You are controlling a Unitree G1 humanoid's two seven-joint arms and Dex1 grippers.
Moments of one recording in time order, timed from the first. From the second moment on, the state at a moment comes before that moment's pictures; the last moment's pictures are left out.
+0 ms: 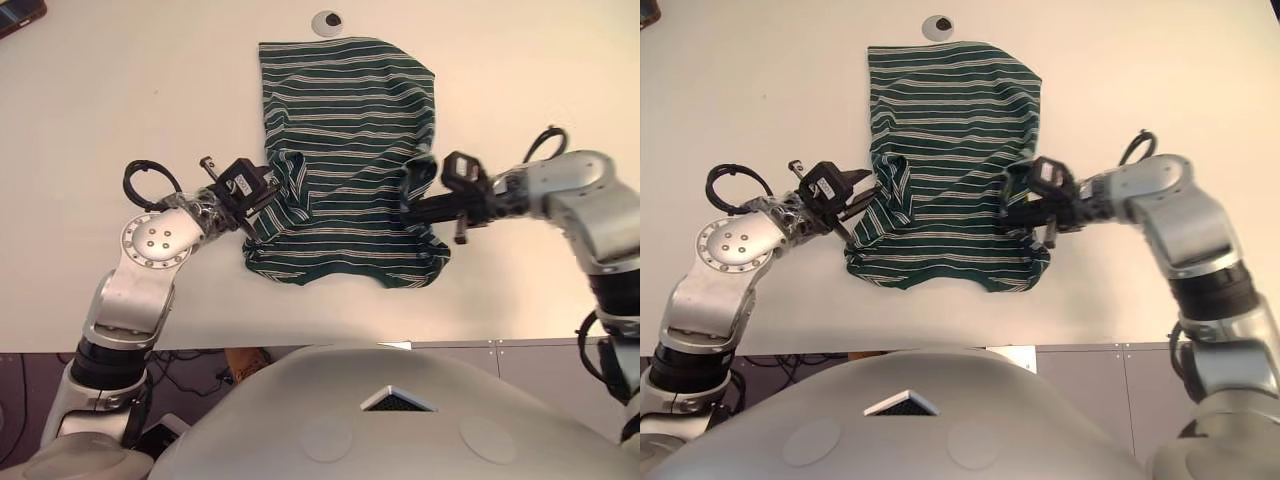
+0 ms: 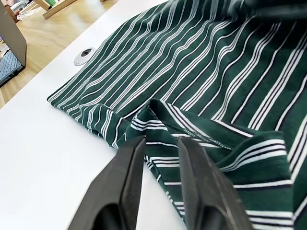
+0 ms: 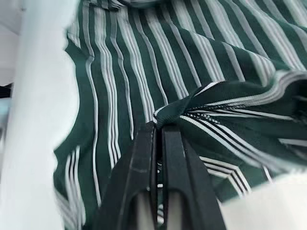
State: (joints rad) left arm 0.13 0.63 -0.17 -0.55 -0.02 0.56 -0.58; right arm -0.24 -0.75 0.36 -0.24 0.28 0.72 1.14
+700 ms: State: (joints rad) left arm 0.20 0.75 -0.10 -0.41 0.04 0.26 -0.63; right arm -0.26 -0.73 0.16 -0.14 0.20 0.22 1.07
